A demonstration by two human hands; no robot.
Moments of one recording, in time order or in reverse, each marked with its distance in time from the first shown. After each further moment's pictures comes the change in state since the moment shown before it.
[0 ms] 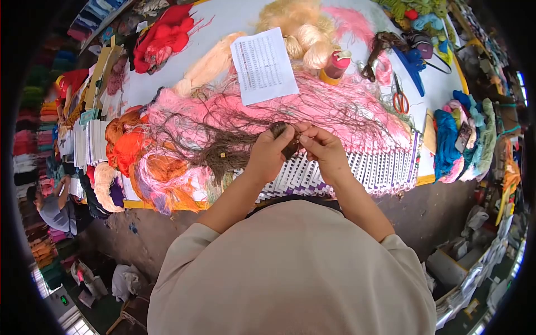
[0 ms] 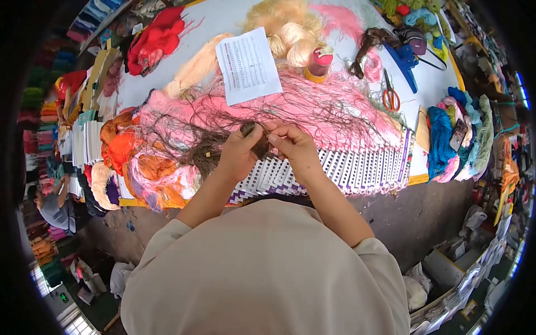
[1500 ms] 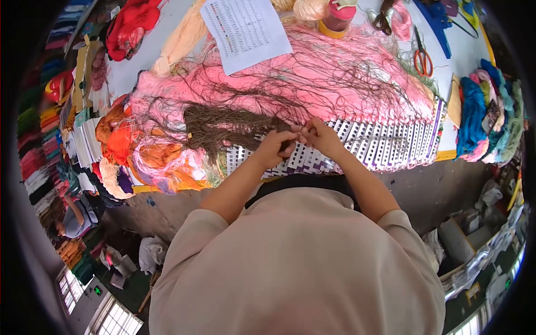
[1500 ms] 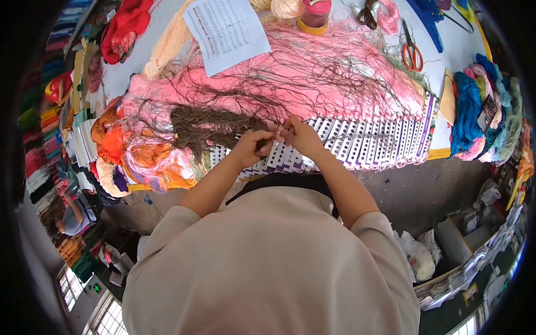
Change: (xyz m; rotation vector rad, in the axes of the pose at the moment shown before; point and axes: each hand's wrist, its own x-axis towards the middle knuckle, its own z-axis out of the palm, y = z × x) left_hand 0.042 -0.122 -0.113 -0.060 0.182 -0.548; right_hand 0.061 0.153 -0.125 -0.707 -0.141 0.266
